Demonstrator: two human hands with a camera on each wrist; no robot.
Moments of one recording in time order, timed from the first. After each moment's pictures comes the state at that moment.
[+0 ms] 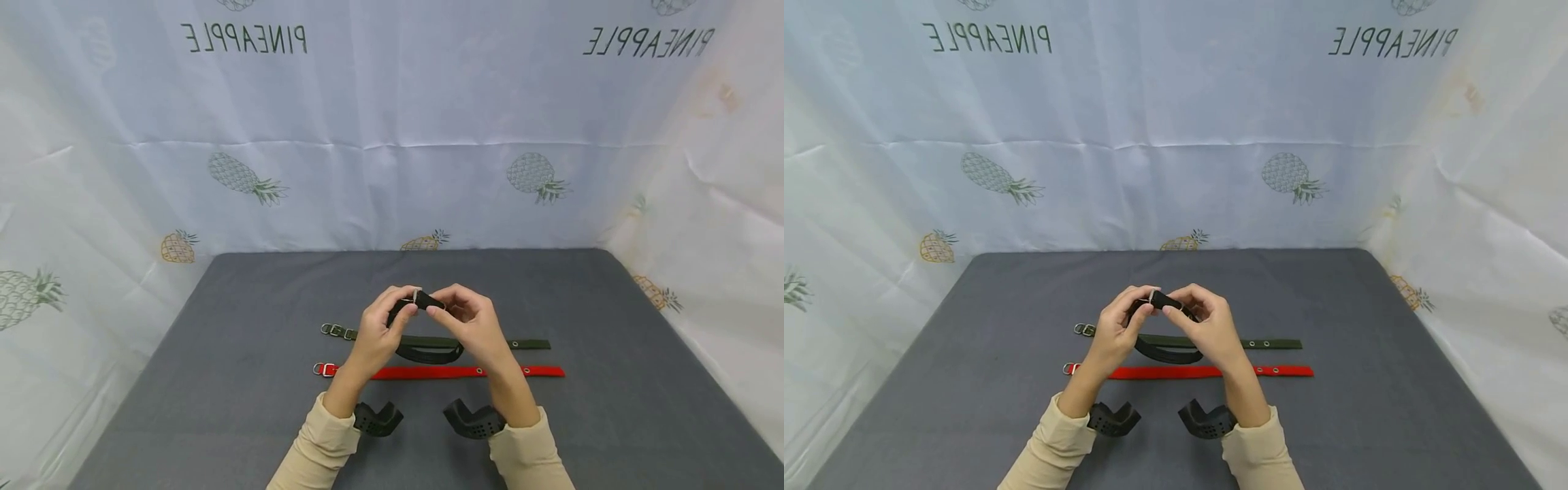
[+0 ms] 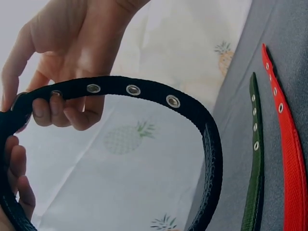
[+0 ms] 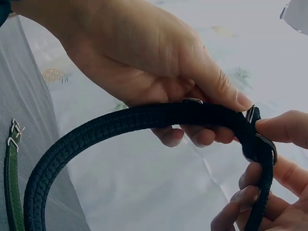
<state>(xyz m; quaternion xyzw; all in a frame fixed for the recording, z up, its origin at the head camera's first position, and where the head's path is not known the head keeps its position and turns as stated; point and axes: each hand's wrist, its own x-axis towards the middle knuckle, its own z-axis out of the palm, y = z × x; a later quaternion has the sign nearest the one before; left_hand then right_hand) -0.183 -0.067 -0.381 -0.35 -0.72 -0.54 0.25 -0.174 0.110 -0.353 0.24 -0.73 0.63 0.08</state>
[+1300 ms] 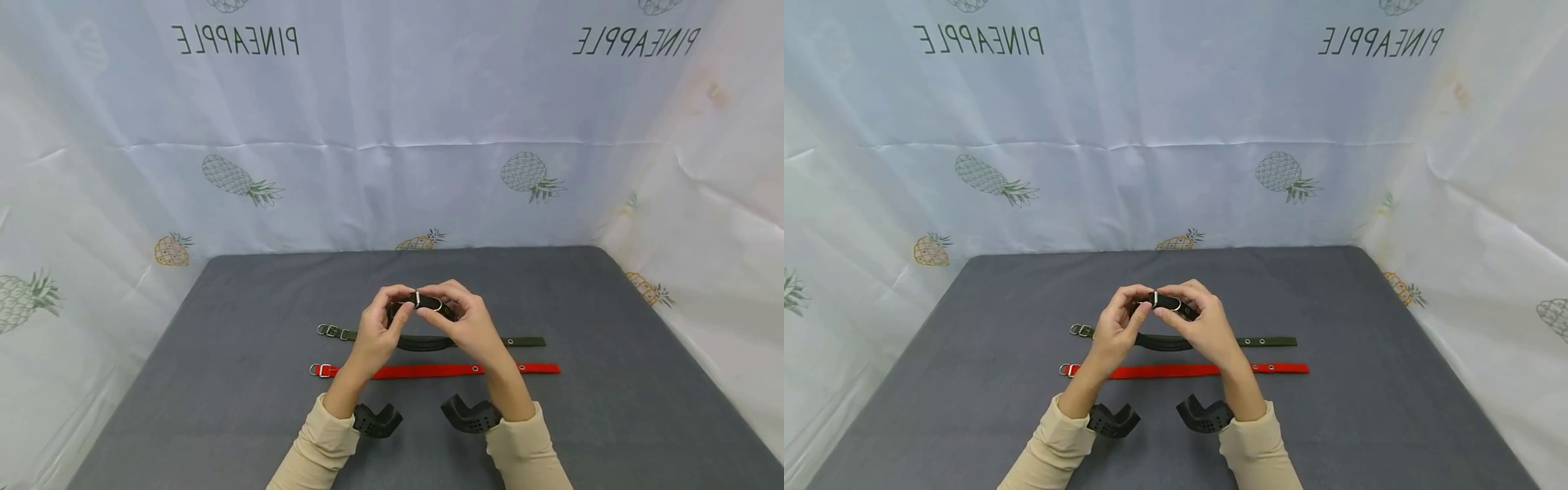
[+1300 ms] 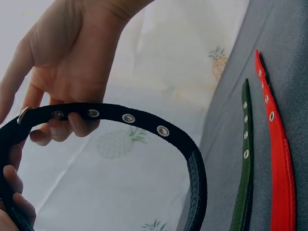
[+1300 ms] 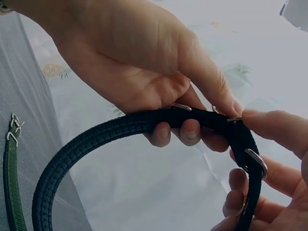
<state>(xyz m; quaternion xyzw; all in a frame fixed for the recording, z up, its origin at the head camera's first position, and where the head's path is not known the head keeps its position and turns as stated) -0.179 -0.059 -0.383 -0.31 -0.71 -0.61 0.17 -0.176 0.114 -0.356 0.24 -0.77 0.58 0.08</state>
